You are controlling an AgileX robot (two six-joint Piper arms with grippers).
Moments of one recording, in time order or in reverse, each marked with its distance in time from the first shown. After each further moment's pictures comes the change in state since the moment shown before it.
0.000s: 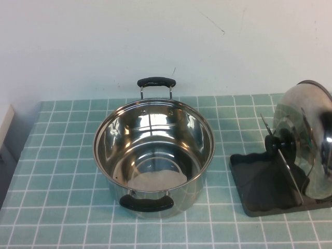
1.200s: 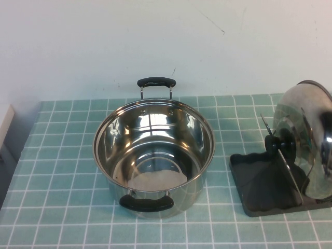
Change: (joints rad) right arm 0.000 0.000 0.000 0.000 0.002 0.004; left arm 0.088 0.000 0.024 -0.118 0.017 0.019
